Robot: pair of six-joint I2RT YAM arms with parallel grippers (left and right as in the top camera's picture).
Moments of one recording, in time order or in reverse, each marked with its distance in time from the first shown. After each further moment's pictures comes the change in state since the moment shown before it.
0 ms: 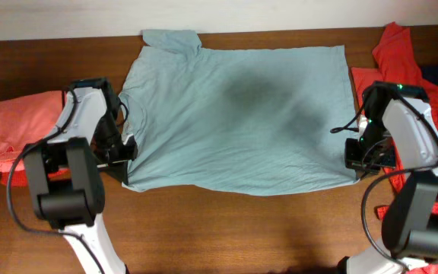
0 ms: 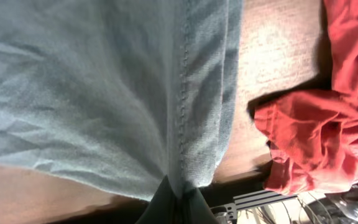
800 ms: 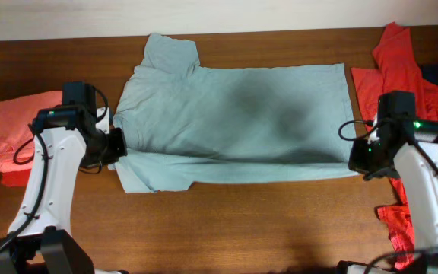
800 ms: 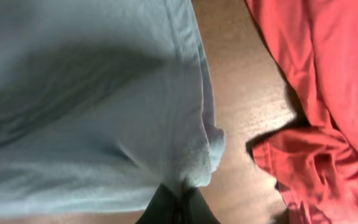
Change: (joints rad) left arm 0.025 -0.500 -0.272 0.485 0.000 -0.142; right arm 0.000 -0.327 -0.193 0.283 -0.009 0.058
